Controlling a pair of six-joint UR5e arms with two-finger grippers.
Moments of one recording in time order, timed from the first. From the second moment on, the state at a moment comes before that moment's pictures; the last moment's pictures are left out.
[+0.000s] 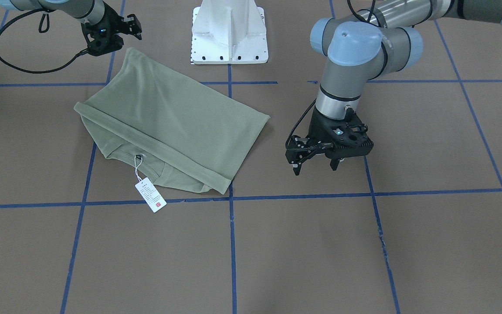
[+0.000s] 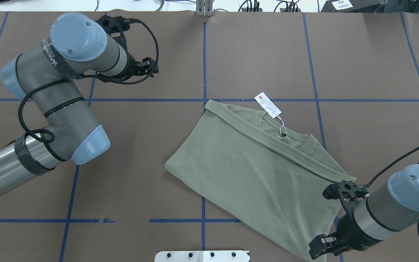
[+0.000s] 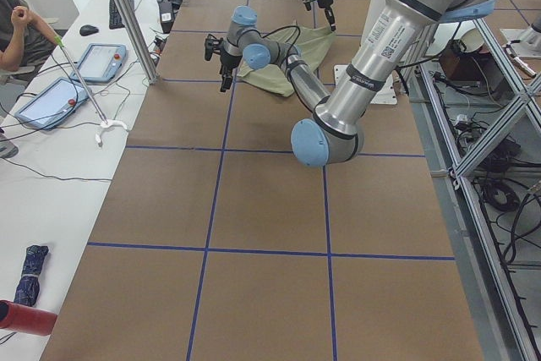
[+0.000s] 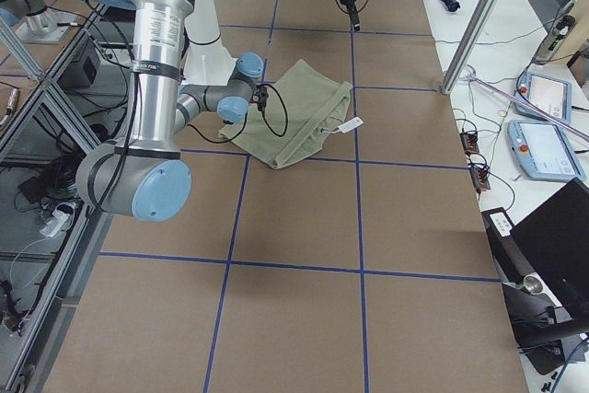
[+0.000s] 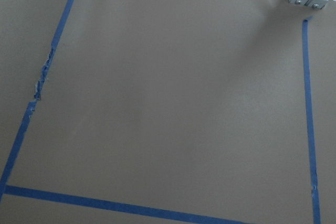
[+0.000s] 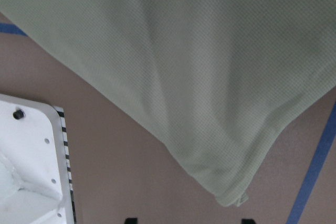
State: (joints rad) left arm -0.73 -2.19 -1.69 -1.72 -1.78 -1.24; right arm 0.34 -1.75 2.19 -1.11 2.23 1.29
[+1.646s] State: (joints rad) left arm -0.37 -2.16 -1.70 -1.73 -1.74 -1.79; right arm 0.58 -1.63 2.18 -1.11 2.07 1.29
